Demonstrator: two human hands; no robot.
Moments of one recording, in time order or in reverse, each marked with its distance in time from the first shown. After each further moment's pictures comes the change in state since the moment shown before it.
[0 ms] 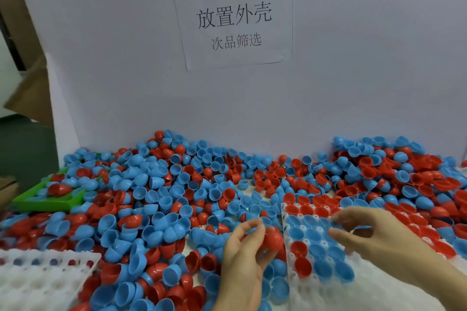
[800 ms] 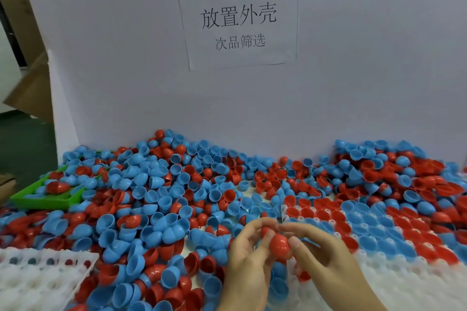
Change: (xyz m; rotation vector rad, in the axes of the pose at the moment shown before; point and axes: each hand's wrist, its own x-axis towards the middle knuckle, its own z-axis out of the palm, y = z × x) left_hand -0.001 -0.005 -0.001 0.036 -0.240 0.112; right_hand -0.007 -0.023 0.085 0.541 0.100 -0.211
